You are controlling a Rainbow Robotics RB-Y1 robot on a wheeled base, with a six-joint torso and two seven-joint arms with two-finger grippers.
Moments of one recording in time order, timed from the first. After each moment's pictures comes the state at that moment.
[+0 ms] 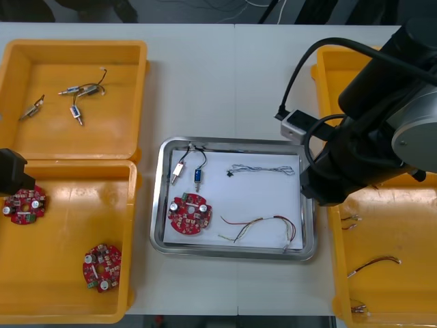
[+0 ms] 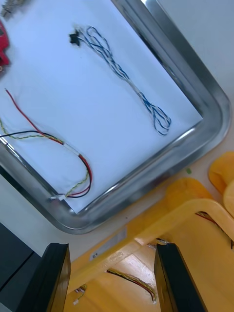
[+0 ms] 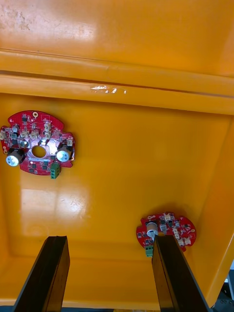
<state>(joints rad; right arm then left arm) -0.68 -0.78 0.41 -2.26 -0.99 1.92 1.30 -0.16 0.90 0.26 -2.27 0.98 1.91 -0.98</state>
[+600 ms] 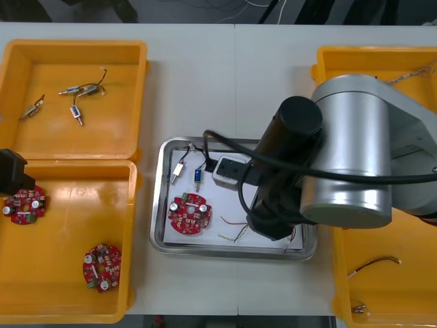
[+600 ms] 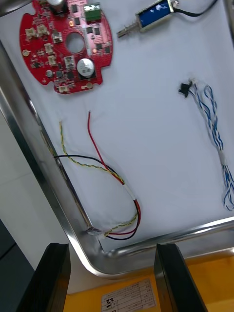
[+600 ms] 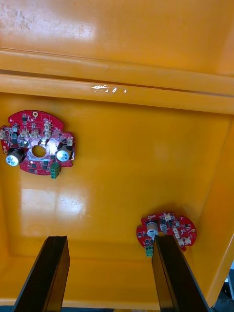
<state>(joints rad) -0.82 -0.65 0.78 -2.26 -0.85 1.85 1.37 -0.15 0.90 0.26 -2.27 0.98 1.91 -0.98</state>
